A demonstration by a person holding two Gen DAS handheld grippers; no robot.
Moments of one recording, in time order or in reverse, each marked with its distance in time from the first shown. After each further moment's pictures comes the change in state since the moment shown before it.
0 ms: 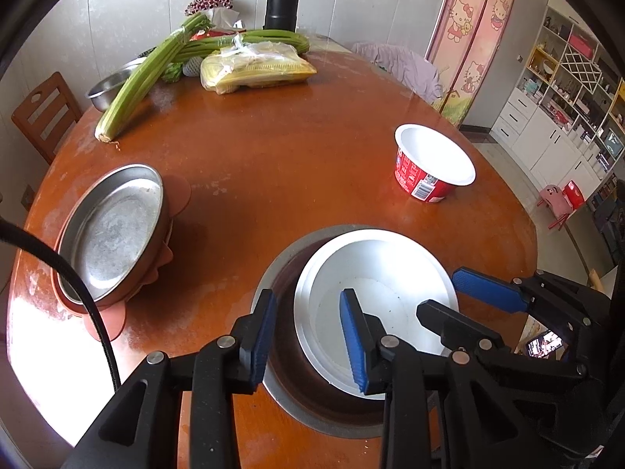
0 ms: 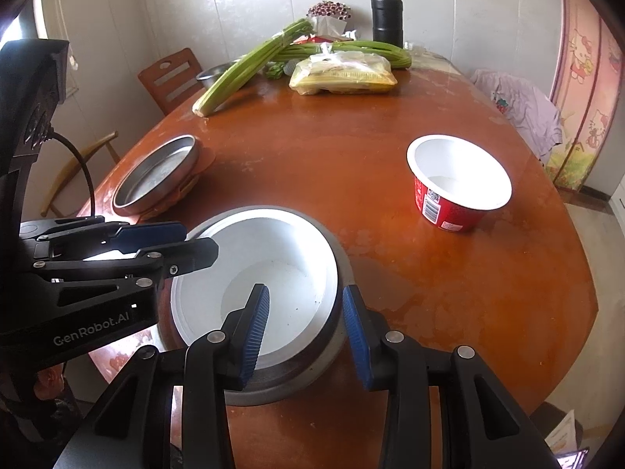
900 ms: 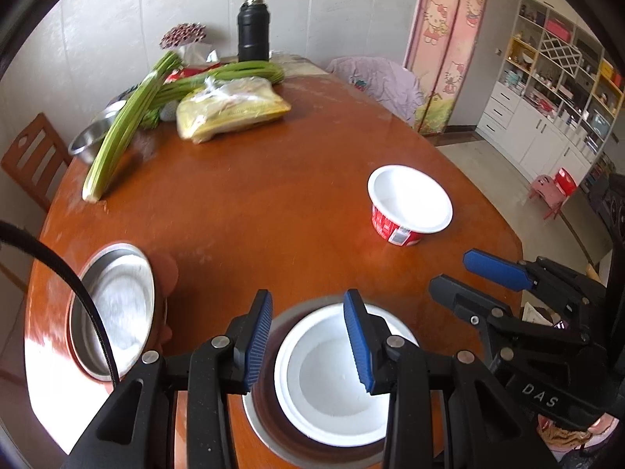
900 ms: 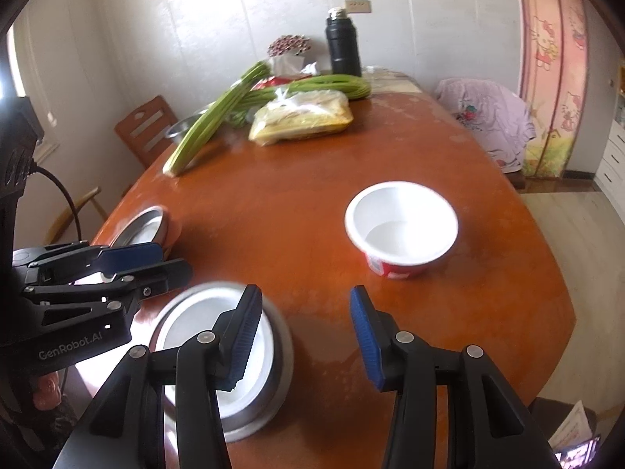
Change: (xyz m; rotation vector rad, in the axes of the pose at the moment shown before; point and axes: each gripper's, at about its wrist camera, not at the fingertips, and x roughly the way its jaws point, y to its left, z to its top) left arm -0.017 -0.021 0.054 0.107 -0.050 -0.012; right arm -0.031 -0.045 0.036 0.132 -0.115 -0.044
